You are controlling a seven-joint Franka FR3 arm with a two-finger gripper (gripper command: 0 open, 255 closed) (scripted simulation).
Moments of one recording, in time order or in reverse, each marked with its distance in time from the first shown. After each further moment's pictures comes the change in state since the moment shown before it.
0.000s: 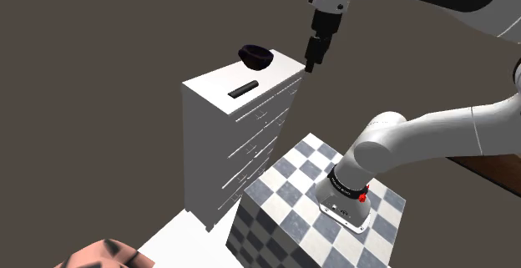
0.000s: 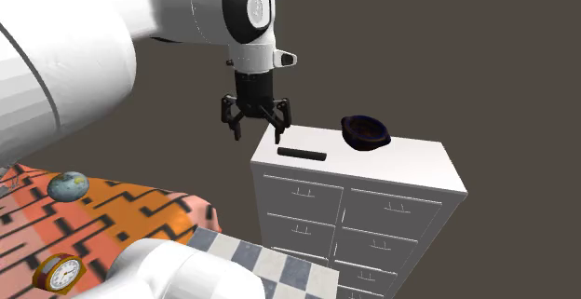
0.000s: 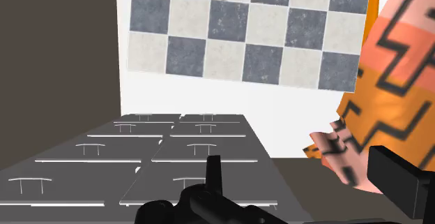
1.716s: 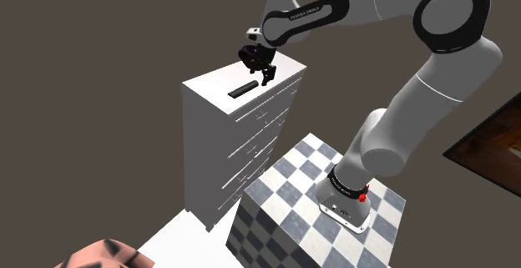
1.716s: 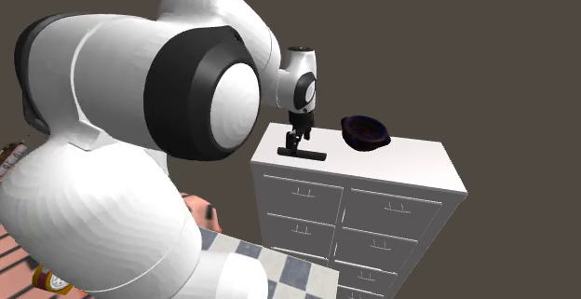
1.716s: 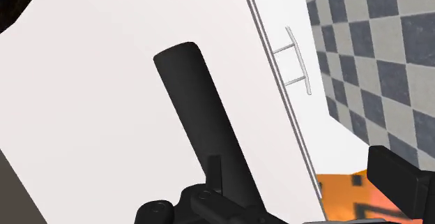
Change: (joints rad) arm 0.243 0.665 -0.335 0.063 -0.029 0.788 -1.245
